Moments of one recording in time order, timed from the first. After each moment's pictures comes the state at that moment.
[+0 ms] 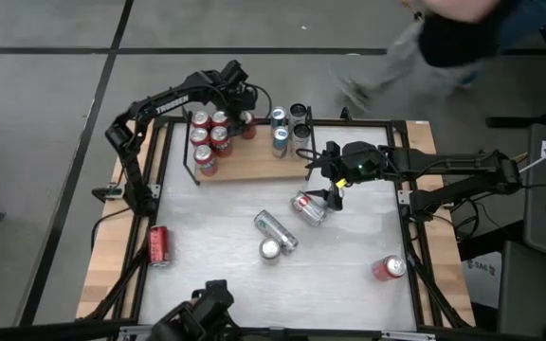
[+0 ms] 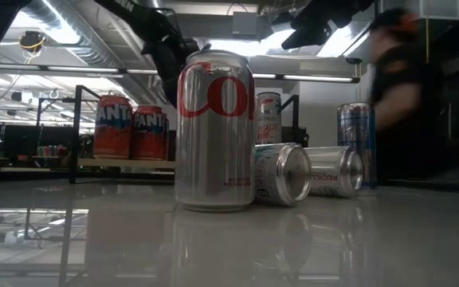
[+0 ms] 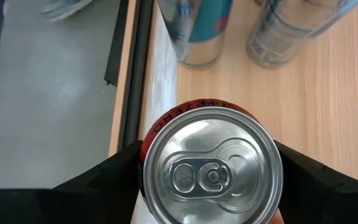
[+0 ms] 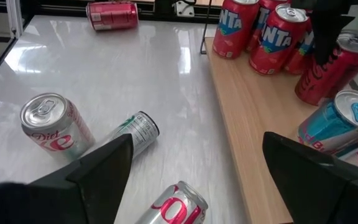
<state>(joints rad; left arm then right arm) 0.79 1.83 1.61 -0.89 0.20 0.64 -0.05 1.21 1.05 -0.41 -0.02 -0.09</state>
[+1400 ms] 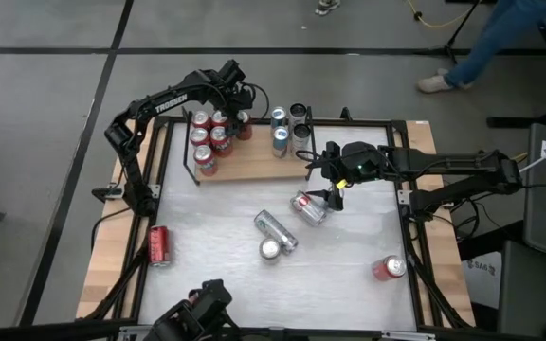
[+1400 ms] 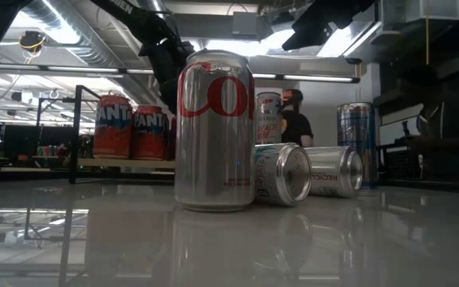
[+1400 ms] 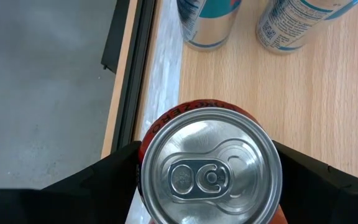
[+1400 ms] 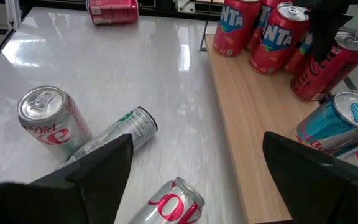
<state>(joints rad) 0.81 1.83 1.59 -0.91 0.20 0.61 -0.05 1.21 1.05 -0.42 -0.02 -0.11</state>
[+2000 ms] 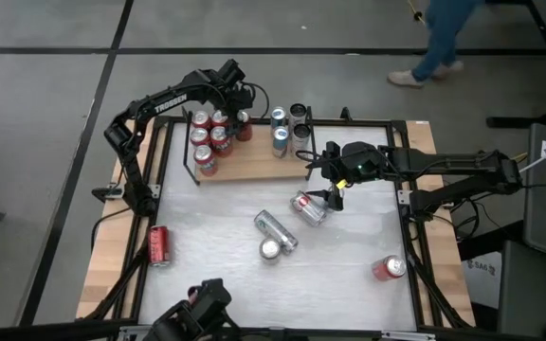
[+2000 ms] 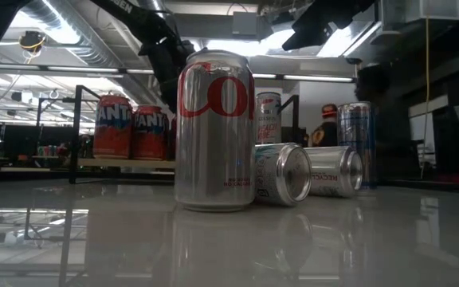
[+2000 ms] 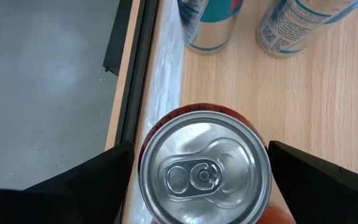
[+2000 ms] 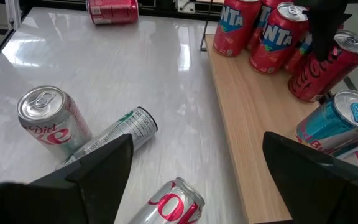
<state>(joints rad) 0.81 1.83 1.59 -0.90 0.20 0.61 -0.05 1.21 1.05 -0.42 -0.02 -0.11</state>
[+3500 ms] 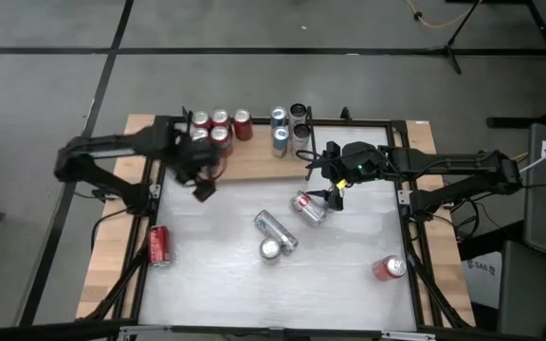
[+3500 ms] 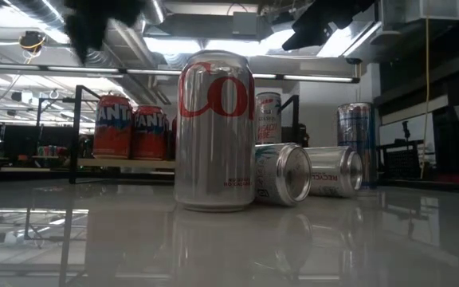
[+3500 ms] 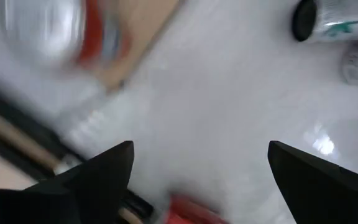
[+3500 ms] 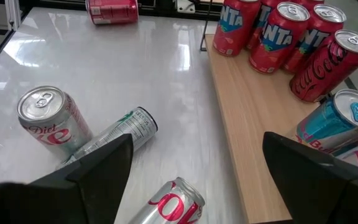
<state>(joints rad) 0.13 1.32 1.38 -1.50 -0.02 -0.68 -0.05 1.21 1.05 -0.42 -0.02 -0.11</state>
